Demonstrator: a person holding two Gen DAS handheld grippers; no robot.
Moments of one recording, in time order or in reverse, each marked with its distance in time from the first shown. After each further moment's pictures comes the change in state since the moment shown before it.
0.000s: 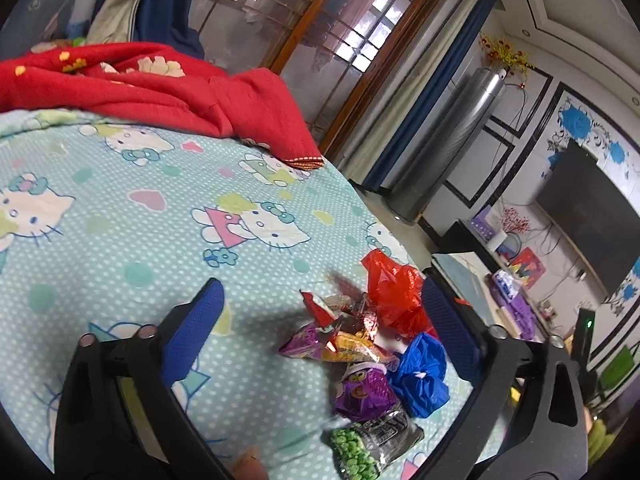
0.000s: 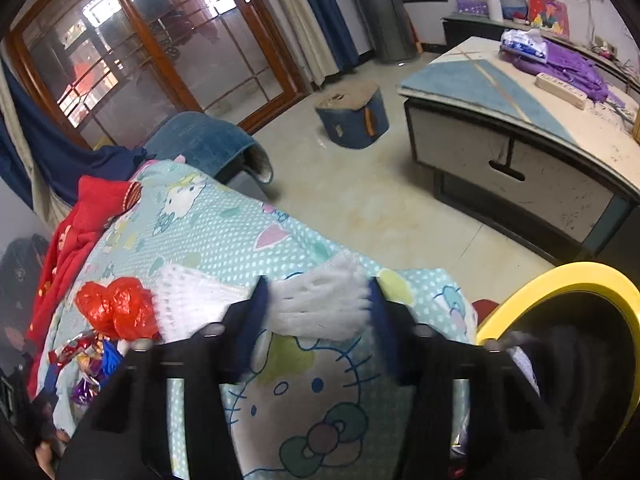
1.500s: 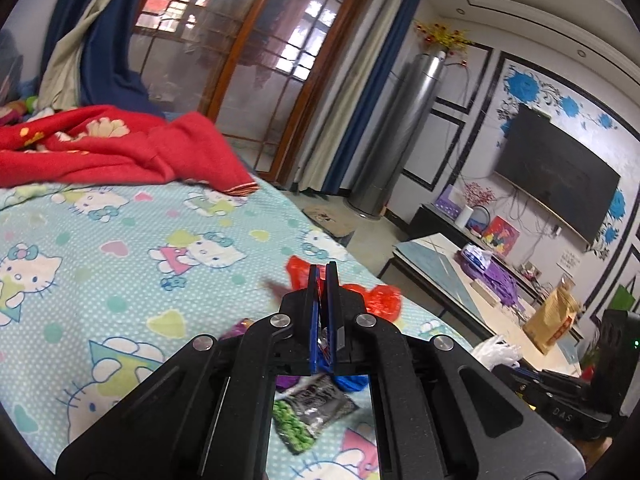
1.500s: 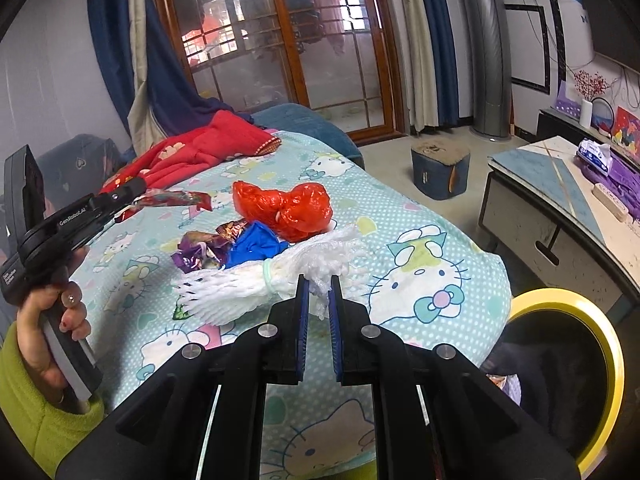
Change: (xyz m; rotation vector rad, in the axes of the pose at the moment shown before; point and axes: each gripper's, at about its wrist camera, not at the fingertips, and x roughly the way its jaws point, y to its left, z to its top) left arm -0.051 -0.063 -0.001 0.212 -0.034 -0.107; right arm -0.125 0.080 -0.093 -0.399 -0.113 0.175
